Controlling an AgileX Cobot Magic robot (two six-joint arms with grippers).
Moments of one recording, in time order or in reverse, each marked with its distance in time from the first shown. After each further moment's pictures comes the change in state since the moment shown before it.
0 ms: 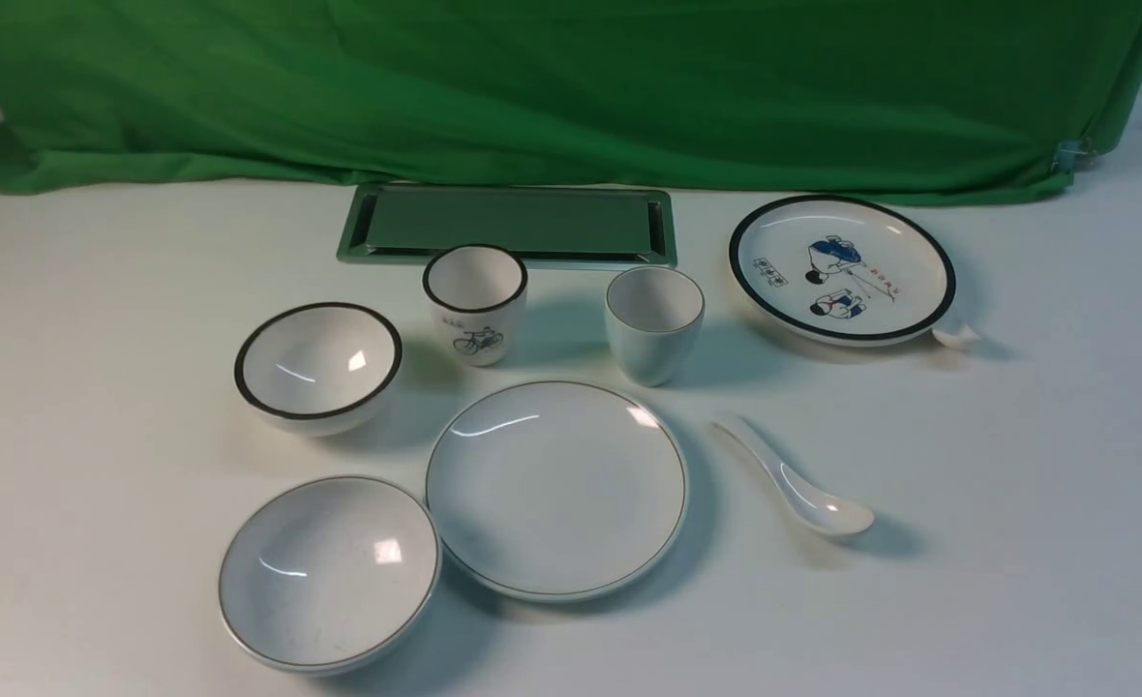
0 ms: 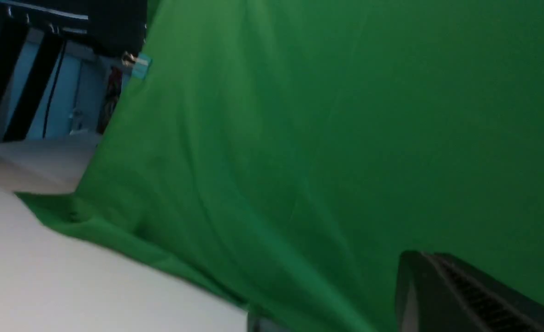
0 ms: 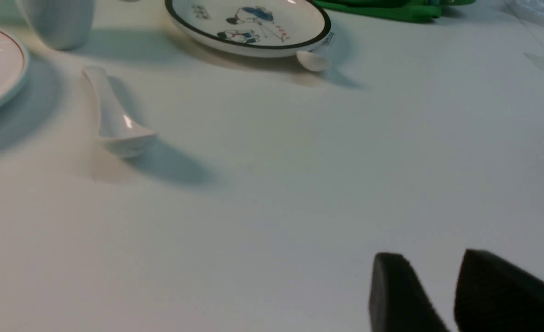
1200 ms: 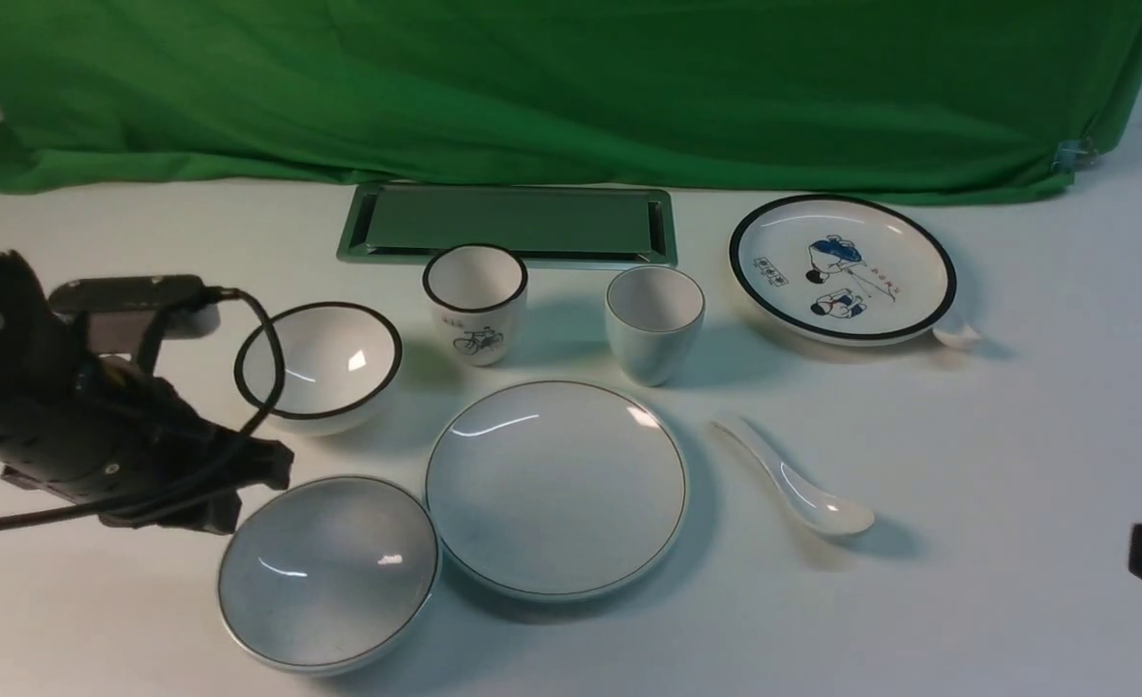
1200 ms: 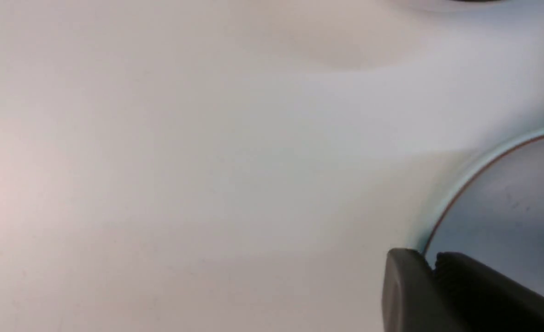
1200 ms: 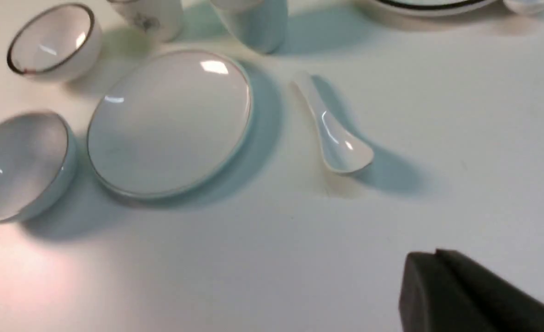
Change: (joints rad) right arm 0.229 0.721 -0.646 0.220 0.355 0.162; left arm -0.120 1.500 -0.844 0.226 0.922 0.148
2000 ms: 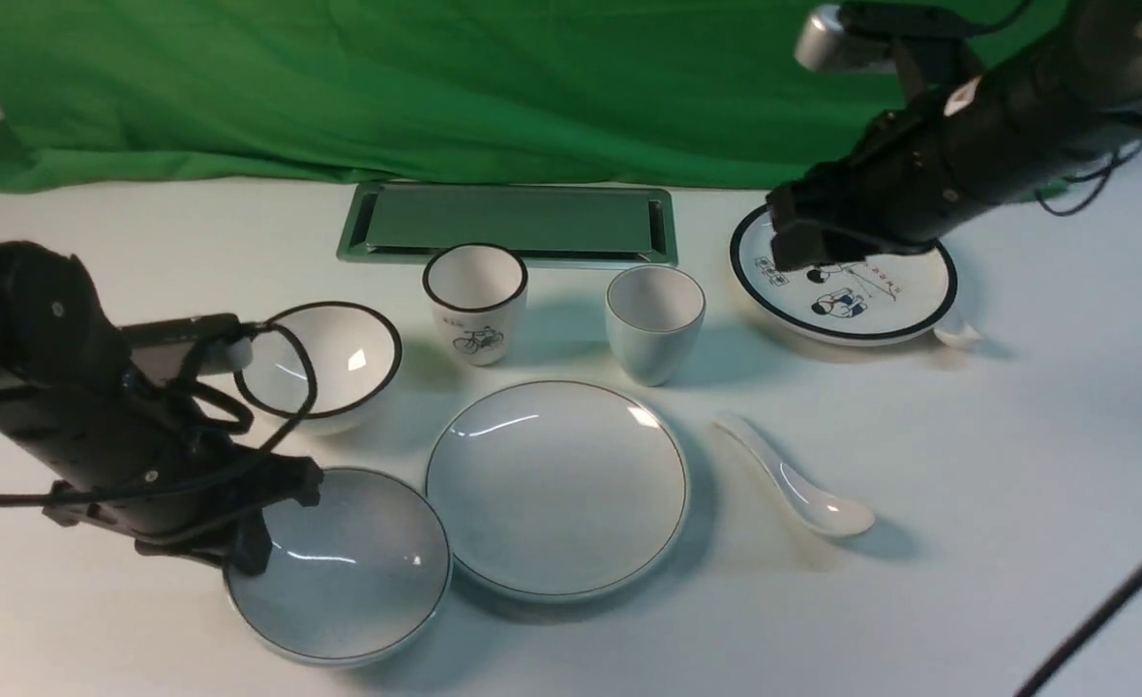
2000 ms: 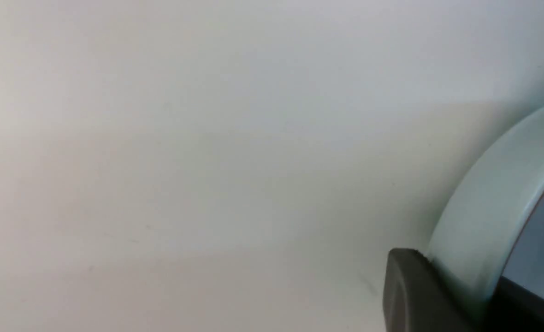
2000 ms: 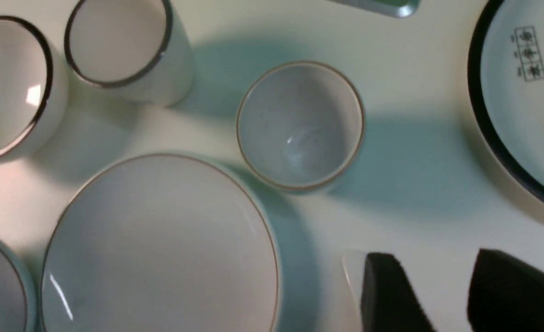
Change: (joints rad) right arm 0.099 1.098 -0.916 0.013 0.062 -0.086; left arm 0.000 0.066 -0.060 -0.077 0.124 0.001
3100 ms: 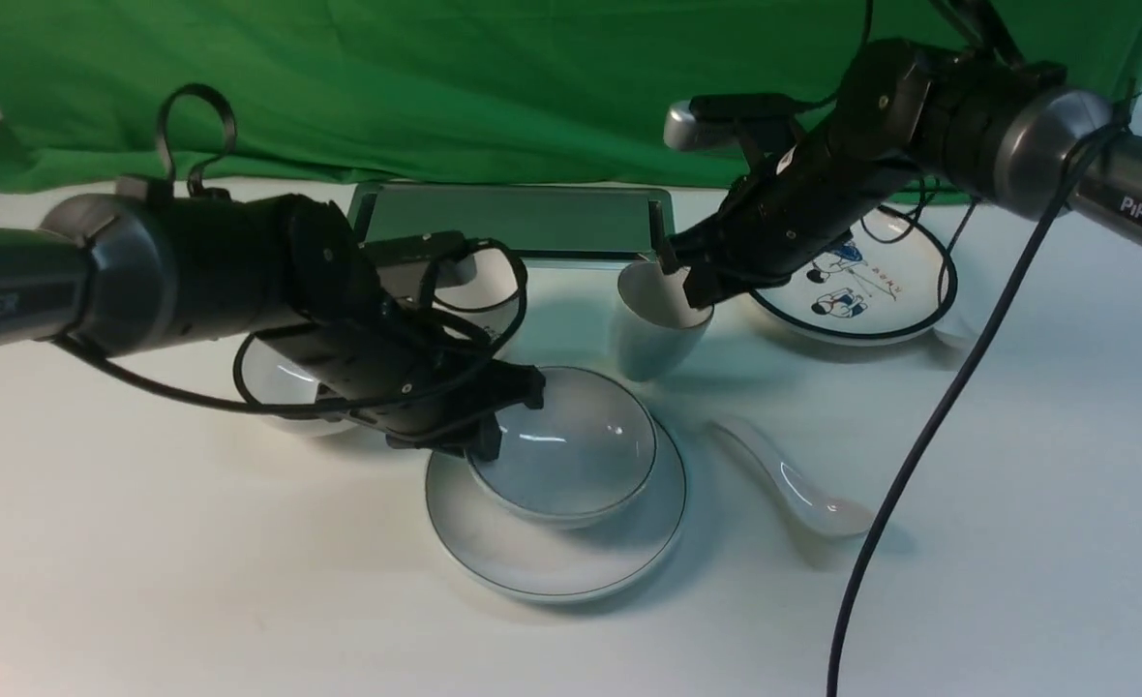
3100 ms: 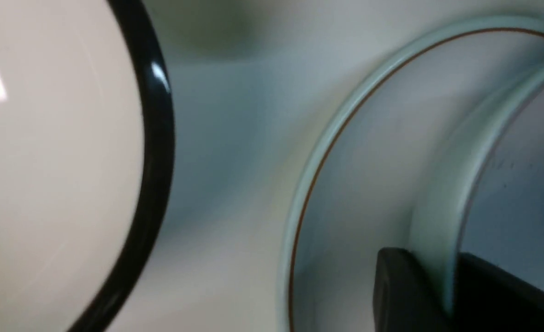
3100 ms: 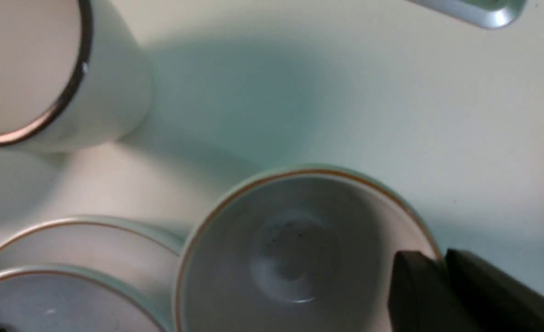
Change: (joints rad) right arm 0.032 0.347 -0.337 -0.010 0.077 -0.026; left arm -0.251 0.305 -0.282 -0.188 -0.210 0.026
